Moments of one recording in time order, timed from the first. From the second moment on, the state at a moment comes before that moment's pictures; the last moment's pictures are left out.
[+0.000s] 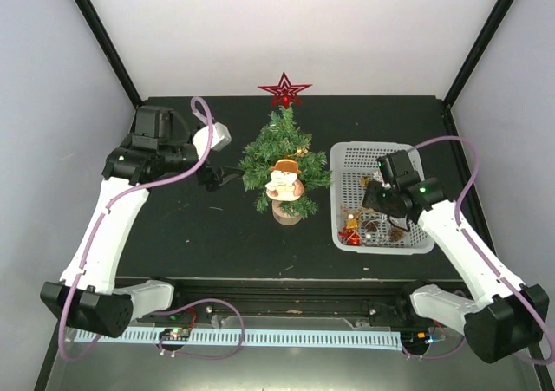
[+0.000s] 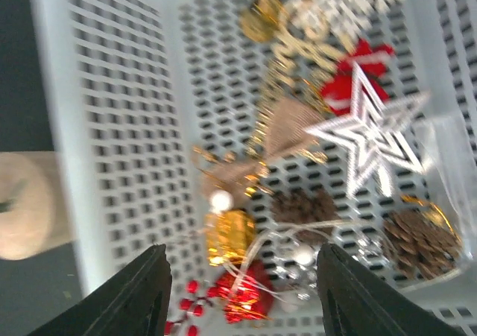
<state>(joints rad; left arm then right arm) -0.20 1.19 1.37 -0.91 0.78 0.63 0.39 1.10 1.01 -0.94 0.06 0.62</state>
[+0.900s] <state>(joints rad) -0.18 1.27 1.31 -0.78 0.93 0.54 0.11 1.30 0.71 -0.69 -0.23 0.69</state>
